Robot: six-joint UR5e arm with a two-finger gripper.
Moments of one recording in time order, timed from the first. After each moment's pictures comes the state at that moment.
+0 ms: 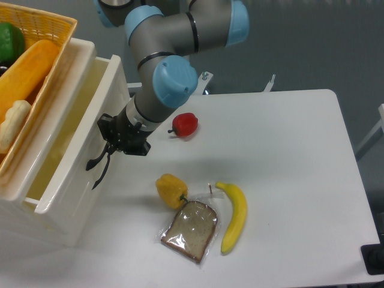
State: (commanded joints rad) arm 2.28 -1.79 -1.64 -1.47 1.06 0.75
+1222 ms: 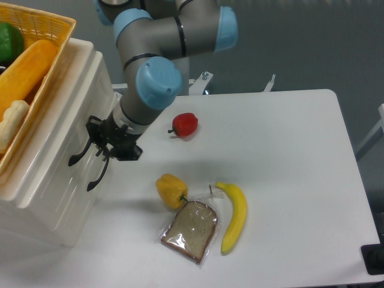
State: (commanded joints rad) arm 2.37 -1.80 -1.60 -1.36 1.08 0.74
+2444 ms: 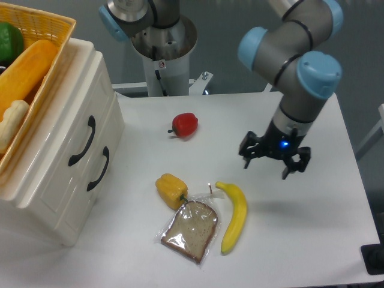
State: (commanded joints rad) arm 2.78 -1.99 -1.51 -1.18 1.40 1.19
